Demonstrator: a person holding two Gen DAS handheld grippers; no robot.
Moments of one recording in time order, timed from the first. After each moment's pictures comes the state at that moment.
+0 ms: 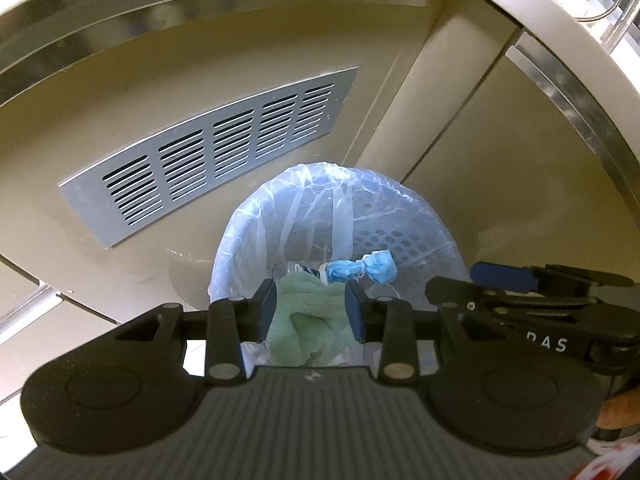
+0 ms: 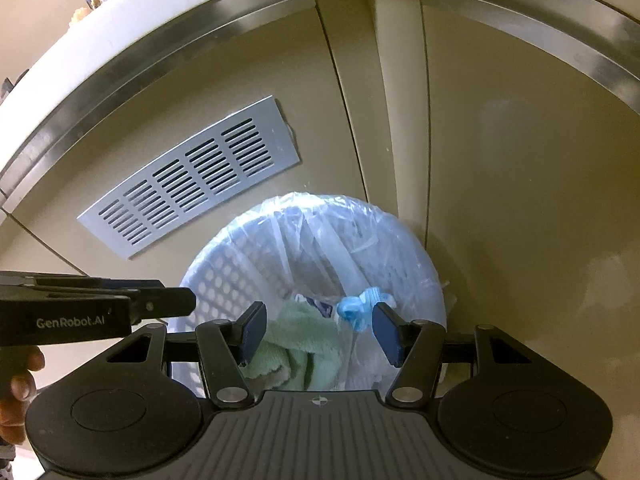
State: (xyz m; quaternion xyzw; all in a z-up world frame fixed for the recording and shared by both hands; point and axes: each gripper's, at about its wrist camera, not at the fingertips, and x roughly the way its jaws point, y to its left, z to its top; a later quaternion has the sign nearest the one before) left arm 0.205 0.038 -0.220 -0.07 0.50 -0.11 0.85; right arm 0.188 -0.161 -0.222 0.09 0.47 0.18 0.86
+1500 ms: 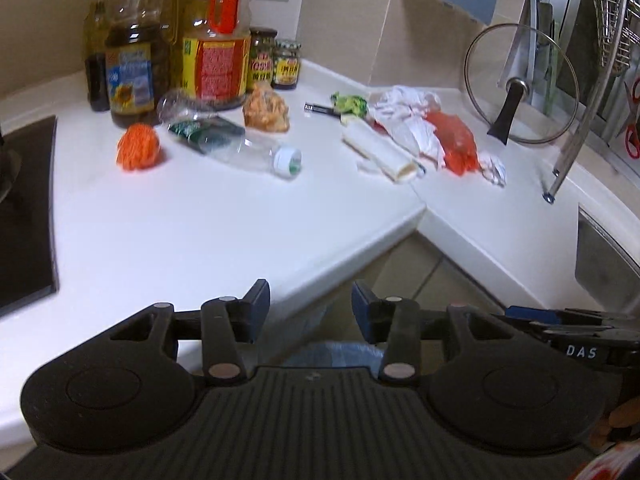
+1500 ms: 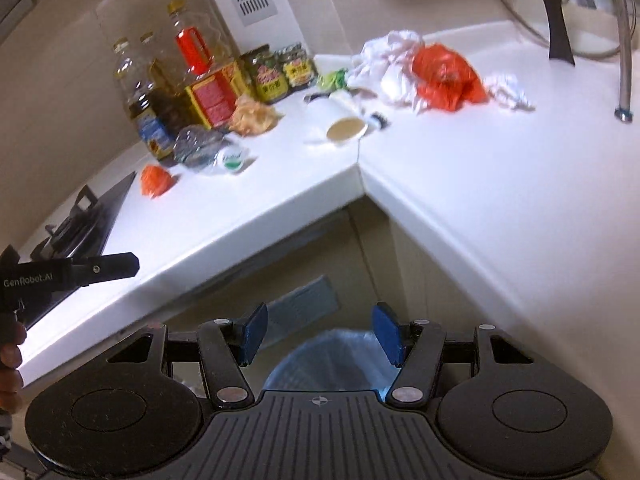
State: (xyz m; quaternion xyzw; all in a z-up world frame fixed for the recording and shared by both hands) left arm 0.205 0.066 -0.016 -0.05 0.35 -0.09 0.93; right arm 0.189 -0.195 -0.046 0.14 0.36 0.19 0.90
